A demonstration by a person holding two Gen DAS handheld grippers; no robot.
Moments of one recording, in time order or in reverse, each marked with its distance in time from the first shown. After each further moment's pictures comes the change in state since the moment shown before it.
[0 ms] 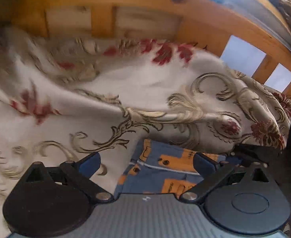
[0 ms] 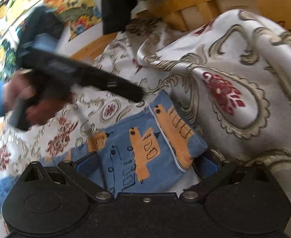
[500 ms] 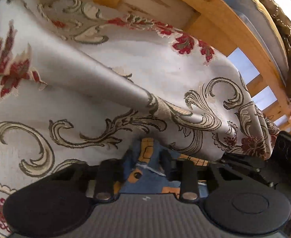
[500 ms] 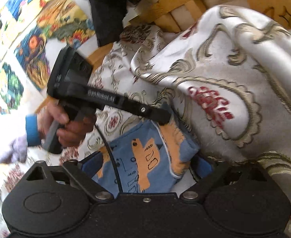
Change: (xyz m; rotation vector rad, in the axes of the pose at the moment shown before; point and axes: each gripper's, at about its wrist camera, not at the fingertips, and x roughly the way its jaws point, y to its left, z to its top) left arm 0.039 0.042 -0.021 -0.133 0.003 -0.251; right arm -0.009 -0.020 0.009 0.173 -0.040 0.068
